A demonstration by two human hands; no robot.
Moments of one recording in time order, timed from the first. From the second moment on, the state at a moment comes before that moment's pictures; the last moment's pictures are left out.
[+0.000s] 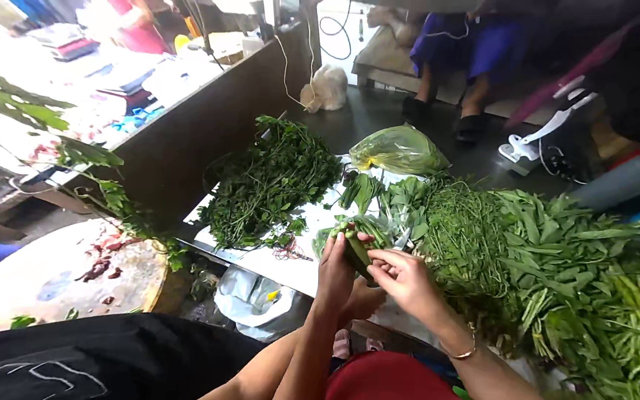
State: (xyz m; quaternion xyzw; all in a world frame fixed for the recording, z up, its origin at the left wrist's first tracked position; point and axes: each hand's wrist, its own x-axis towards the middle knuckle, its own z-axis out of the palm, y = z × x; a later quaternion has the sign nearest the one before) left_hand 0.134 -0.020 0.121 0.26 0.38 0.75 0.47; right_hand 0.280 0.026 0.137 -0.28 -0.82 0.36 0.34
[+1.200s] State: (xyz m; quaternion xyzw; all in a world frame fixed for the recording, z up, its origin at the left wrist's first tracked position) left_hand 0.130 -0.160 0.044 0.21 0.56 0.72 0.36; right_hand 0.231 0.162 -0.001 -0.48 -0.73 0.45 0.19
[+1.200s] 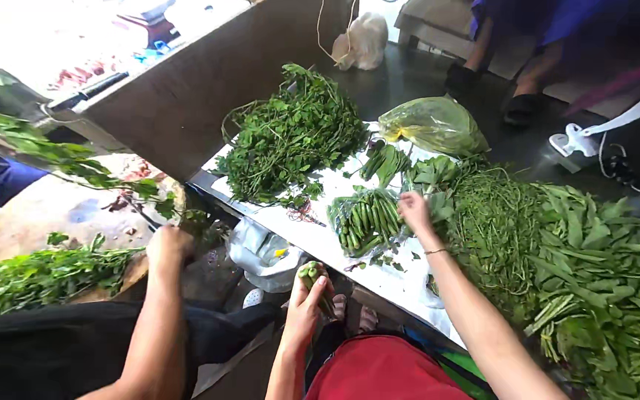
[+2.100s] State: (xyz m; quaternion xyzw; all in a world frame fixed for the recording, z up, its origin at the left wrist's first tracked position) left_hand 0.102 -0.074 0.040 0.30 0.41 0.73 0.45; right_hand 0.234 0.023 0.044 -0.21 -0.80 0.48 0.30
